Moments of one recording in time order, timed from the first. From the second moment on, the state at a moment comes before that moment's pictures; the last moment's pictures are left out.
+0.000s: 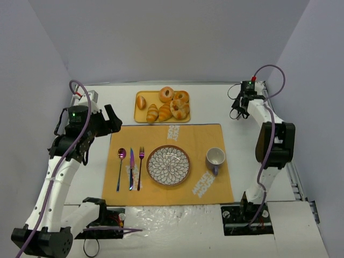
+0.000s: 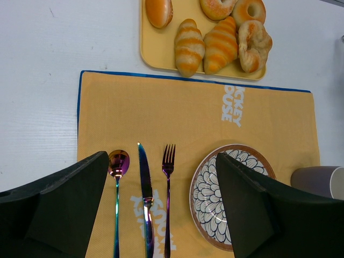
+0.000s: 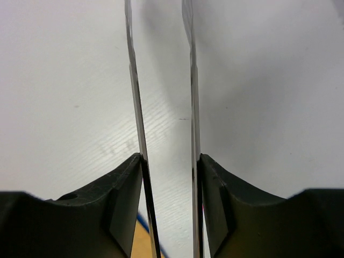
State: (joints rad) left arm -0.14 0.97 1.12 -0.67 0.10 -0.35; right arm -0.03 1.92 1.45 -0.38 0.25 0.47
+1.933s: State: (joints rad) left arm -0.14 0.97 1.12 -0.67 0.10 -0.35; right arm 0.53 1.63 1.28 -0.45 0.18 0.44
